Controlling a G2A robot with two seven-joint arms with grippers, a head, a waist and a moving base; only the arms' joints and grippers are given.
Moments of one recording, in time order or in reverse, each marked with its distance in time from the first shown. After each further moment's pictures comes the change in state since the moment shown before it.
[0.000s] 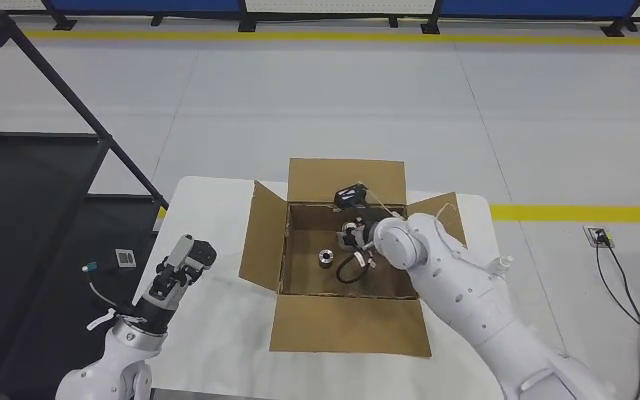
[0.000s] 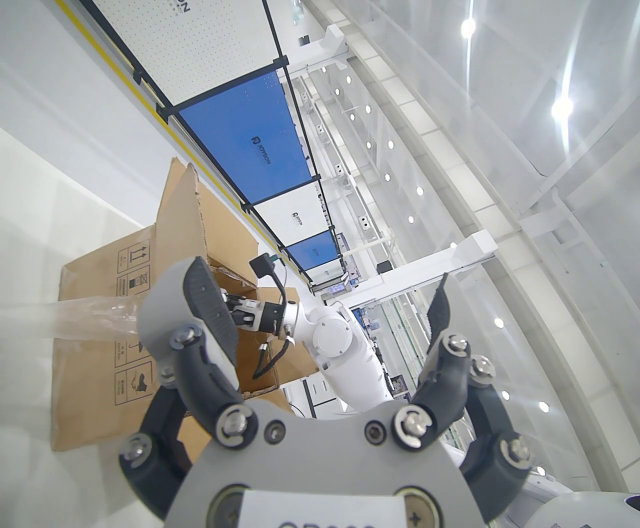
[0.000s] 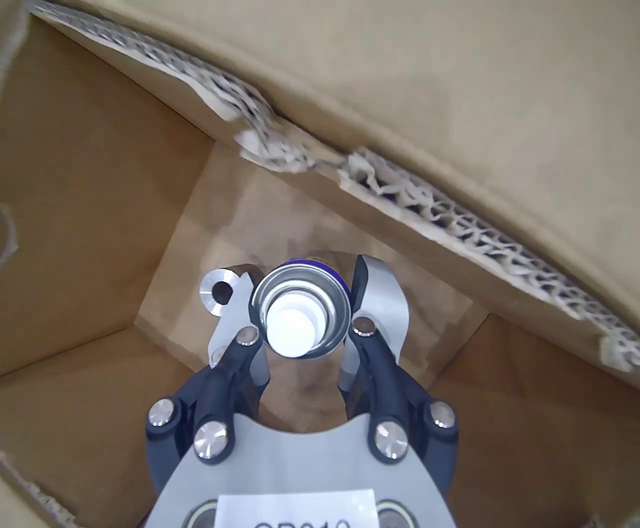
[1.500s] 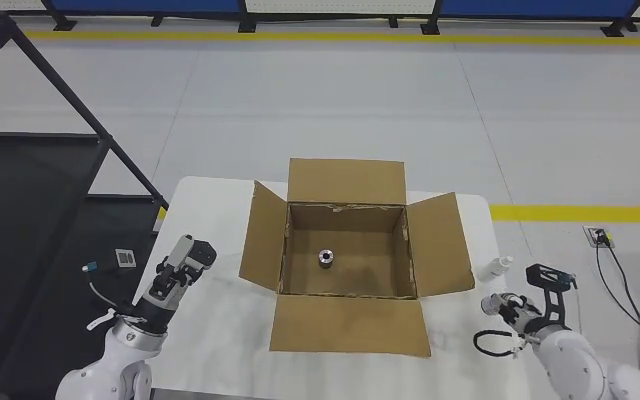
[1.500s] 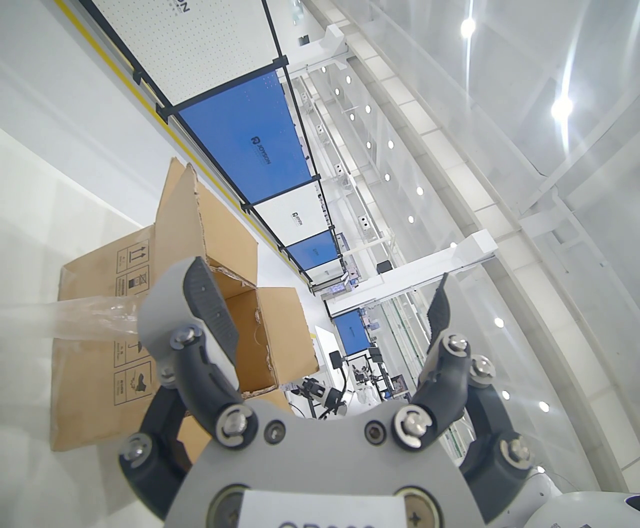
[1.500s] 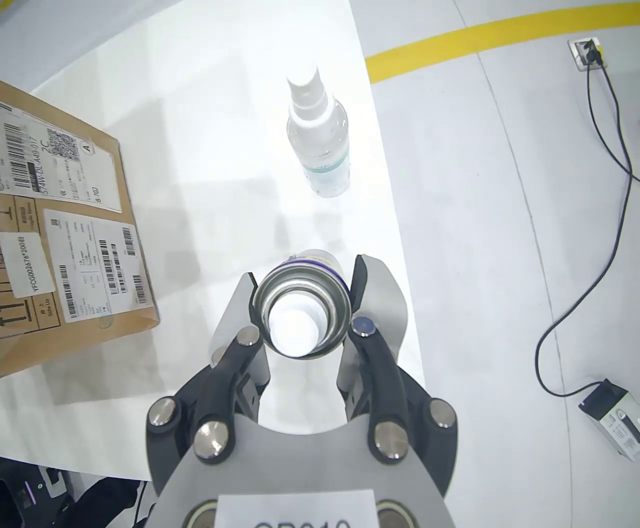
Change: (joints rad) left arm 0.000 0.000 0.000 0.000 0.000 0.000 0.000; right arm -1.037 0.195 0.990 -0.854 -0.179 0.265 0.084
